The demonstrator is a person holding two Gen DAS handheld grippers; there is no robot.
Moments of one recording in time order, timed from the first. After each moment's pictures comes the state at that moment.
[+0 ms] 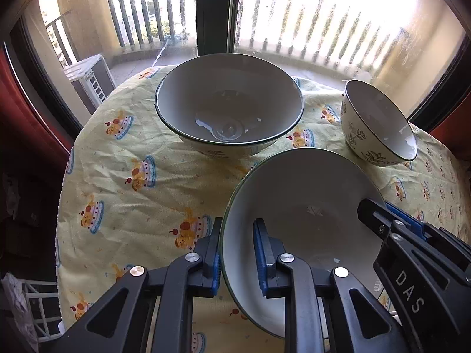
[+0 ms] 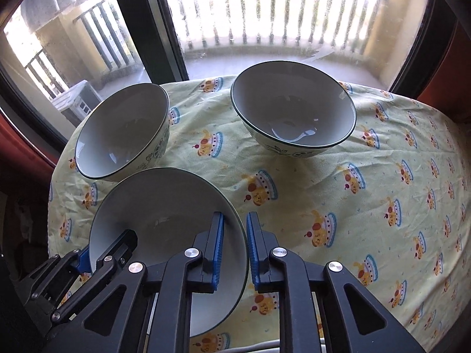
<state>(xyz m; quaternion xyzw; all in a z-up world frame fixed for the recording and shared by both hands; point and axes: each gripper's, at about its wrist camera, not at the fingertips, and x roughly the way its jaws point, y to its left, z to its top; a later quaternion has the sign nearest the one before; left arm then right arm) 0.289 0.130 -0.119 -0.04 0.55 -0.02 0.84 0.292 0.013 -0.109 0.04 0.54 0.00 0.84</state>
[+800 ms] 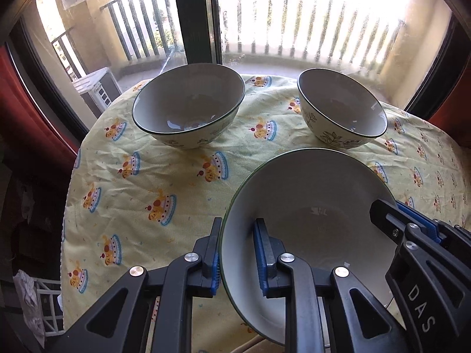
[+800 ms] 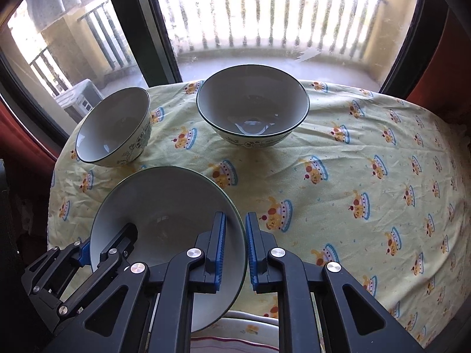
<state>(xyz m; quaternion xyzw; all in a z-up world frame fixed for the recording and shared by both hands) 0.256 0.067 -0.099 0.00 0.54 0.01 0.84 0.260 -0.033 -0.087 0.03 0.54 0.01 0.84</state>
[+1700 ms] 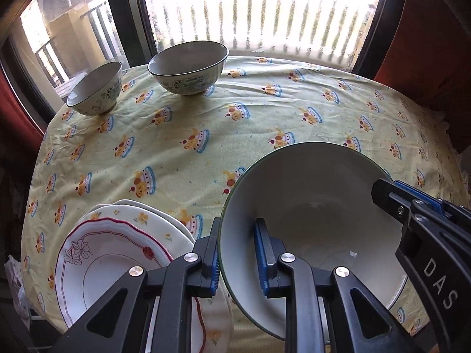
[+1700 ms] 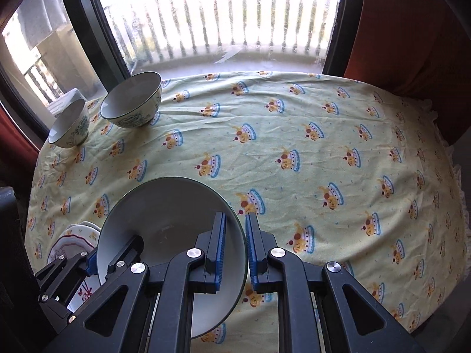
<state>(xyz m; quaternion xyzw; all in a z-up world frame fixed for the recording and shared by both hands) 0.159 -0.117 -0.096 0.00 0.54 -0.02 0.84 0.166 -0.228 -0.067 0.03 0.53 -0.01 0.85</state>
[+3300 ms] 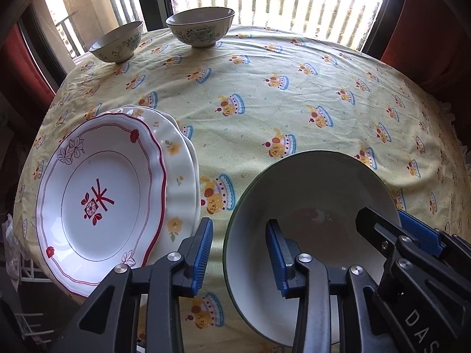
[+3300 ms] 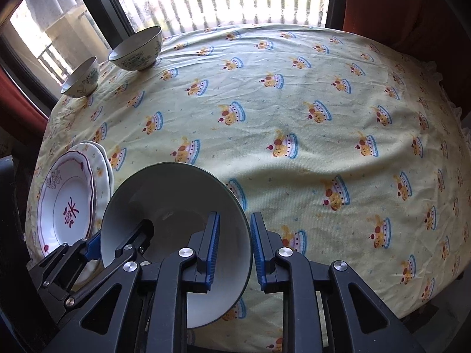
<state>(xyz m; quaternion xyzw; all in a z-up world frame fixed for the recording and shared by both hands) 0.084 -0.135 -0.119 -0.03 0.56 0.02 0.82 0.082 -0.269 -0.104 0.05 0.57 0.04 0.82</state>
